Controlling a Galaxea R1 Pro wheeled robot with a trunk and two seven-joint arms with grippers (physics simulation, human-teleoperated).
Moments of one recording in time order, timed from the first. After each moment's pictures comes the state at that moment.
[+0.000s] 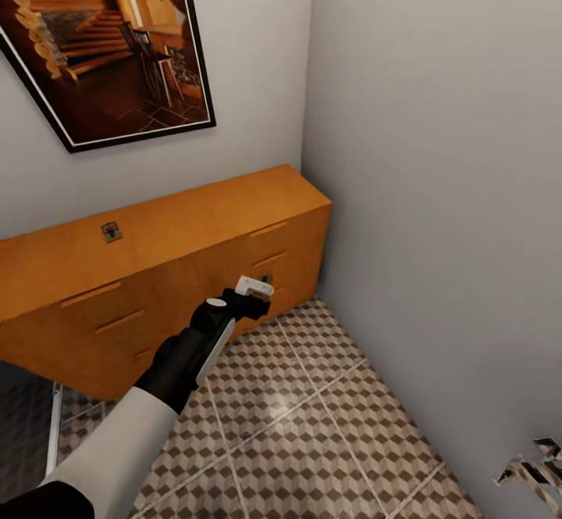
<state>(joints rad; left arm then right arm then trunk) -0.81 -0.08 -0.38 -1.08 0.06 0.68 0.03 -0.28 0.08 0.48 -0.02 -0.52 -0.28 -0.13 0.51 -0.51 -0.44</state>
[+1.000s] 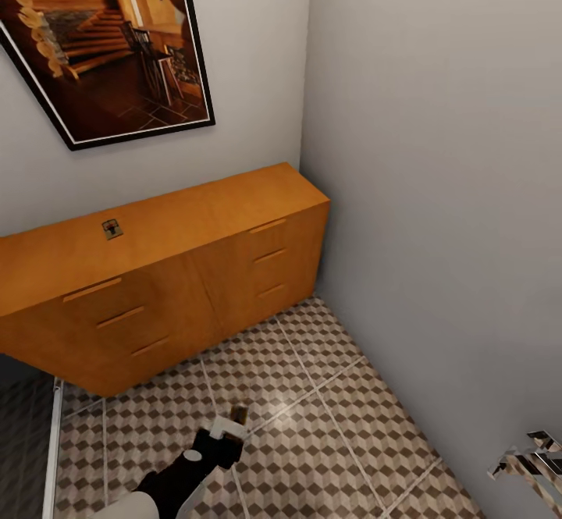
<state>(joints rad) -0.59 -0.08 -0.37 -0.21 0.06 -0.01 0.03 -0.28 0.07 0.48 -0.04 -0.51 -0.31 -0.13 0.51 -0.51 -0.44</state>
